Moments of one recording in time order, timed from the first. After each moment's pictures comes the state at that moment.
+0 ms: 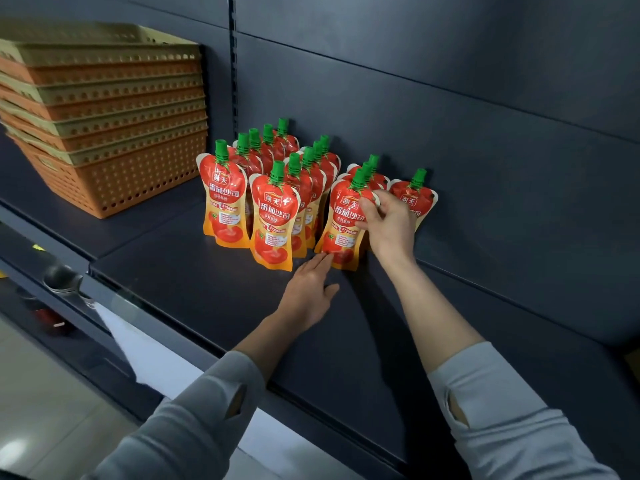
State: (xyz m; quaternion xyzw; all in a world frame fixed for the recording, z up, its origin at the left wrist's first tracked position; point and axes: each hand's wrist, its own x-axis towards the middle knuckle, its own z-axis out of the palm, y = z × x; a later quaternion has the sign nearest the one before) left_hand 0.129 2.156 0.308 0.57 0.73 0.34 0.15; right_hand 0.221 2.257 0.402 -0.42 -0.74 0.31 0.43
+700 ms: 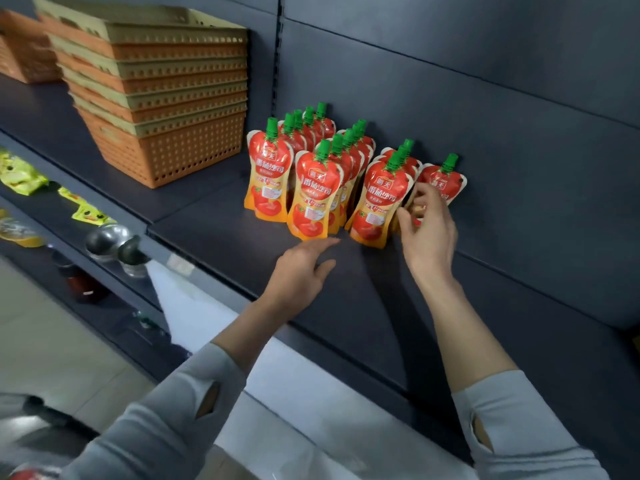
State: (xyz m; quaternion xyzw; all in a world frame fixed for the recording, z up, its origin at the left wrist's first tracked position) left_hand 0.096 2.060 0.330 0.57 0.69 0.42 0.09; right_hand 0.248 2.199 0.387 -0.44 -0.78 0.08 0.43
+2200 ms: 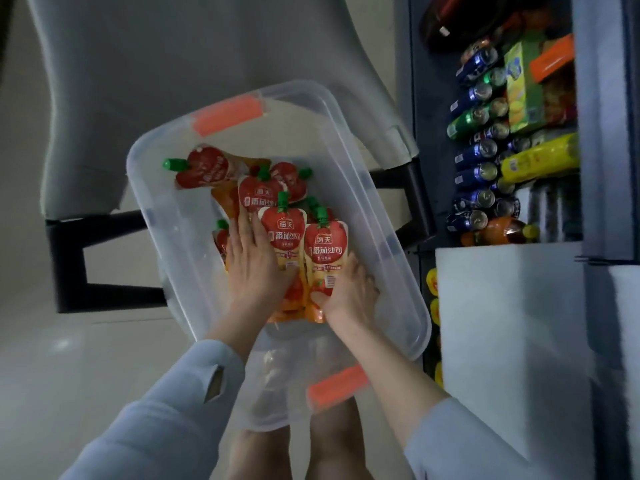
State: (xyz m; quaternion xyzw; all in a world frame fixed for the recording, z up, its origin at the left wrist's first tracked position) left_hand -0.105 1.564 -0.150 -0.14 0.95 0.21 0.20; right_hand -0.082 1.700 -0.136 -0.21 -0.89 0.18 -0.35
